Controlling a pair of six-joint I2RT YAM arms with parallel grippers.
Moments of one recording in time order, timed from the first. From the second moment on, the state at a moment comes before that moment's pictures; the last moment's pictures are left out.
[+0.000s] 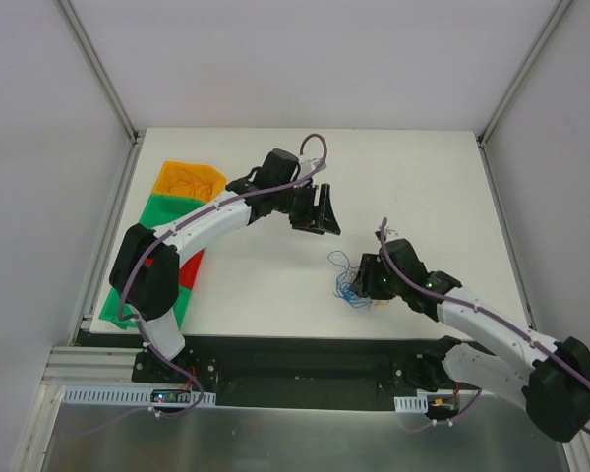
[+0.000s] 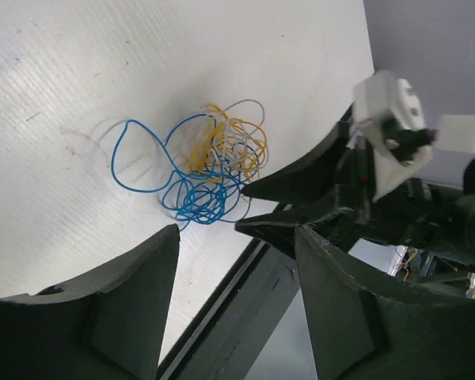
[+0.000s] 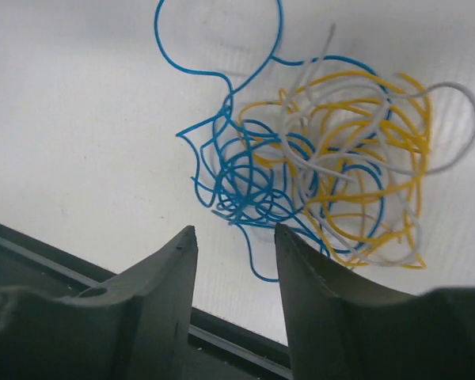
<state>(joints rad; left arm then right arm) -0.64 1.73 1.38 -0.37 0.65 -0.60 0.66 1.05 0.54 -0.38 -0.05 0.62</state>
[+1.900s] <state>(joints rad) -0.69 1.92 1.39 -0.38 0.56 -0.71 0.80 0.73 0.47 -0.41 0.36 0.93</state>
